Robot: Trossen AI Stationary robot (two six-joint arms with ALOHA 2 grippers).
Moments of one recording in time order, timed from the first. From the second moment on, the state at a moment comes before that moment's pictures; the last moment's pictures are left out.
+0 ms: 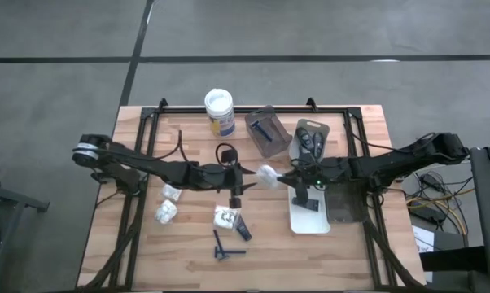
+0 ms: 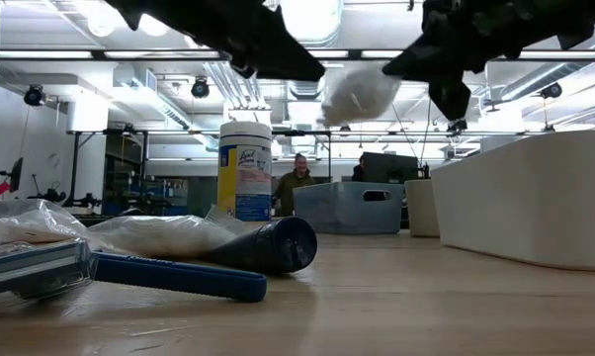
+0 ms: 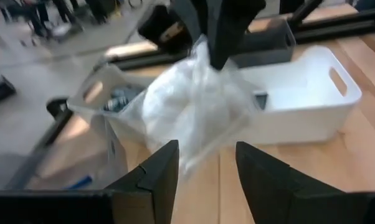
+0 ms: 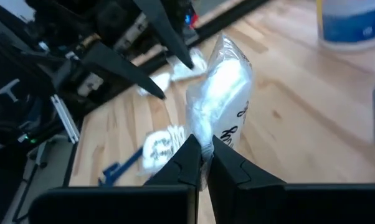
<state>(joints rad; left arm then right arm) -0.15 1.49 0.93 0.21 -0.33 0.09 0.14 1.11 0.55 0.21 0.19 0.63</state>
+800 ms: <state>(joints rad) -0.26 1.29 0.84 -0.01 -0.42 -0.08 0.14 0.96 0.79 -0.45 0.04 0.68</state>
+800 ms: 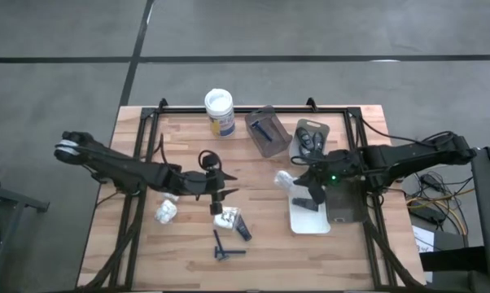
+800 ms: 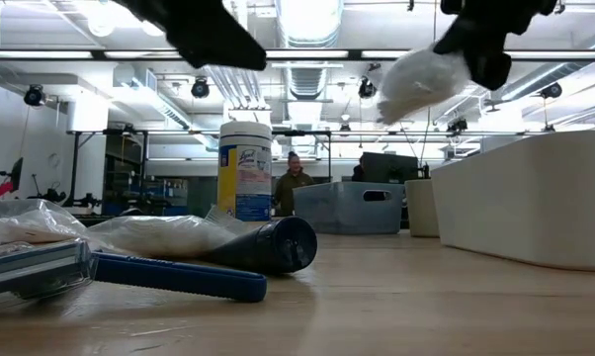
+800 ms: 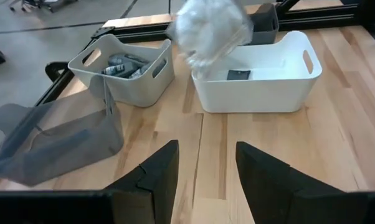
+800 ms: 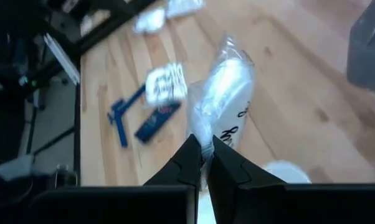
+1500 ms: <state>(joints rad) -0.30 1.29 0.63 0.28 -0.43 -0.08 0.23 0.96 0.84 -0.81 -0.29 0.96</state>
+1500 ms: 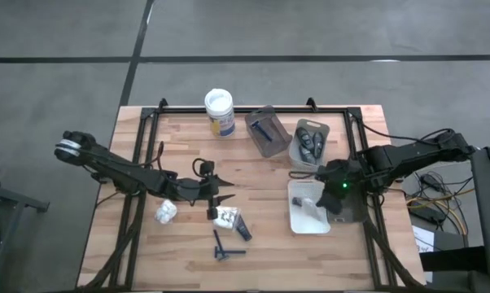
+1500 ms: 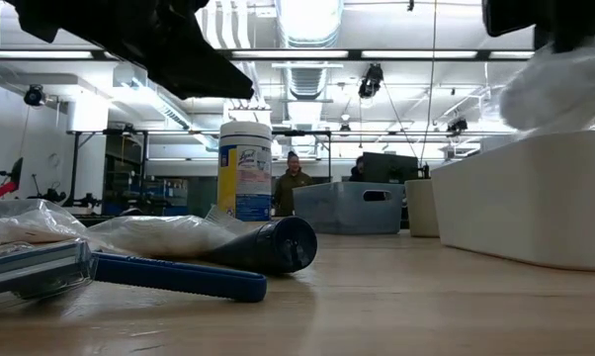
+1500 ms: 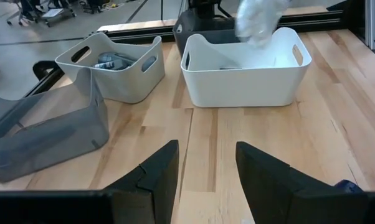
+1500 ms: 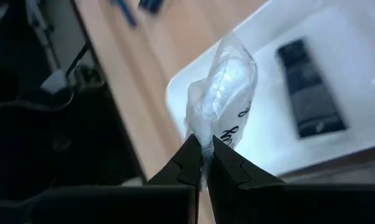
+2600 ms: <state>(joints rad) -0.30 1.29 0.64 0.28 -0.43 -0.07 0.29 0.79 0.84 -1.33 -0.36 1.22</state>
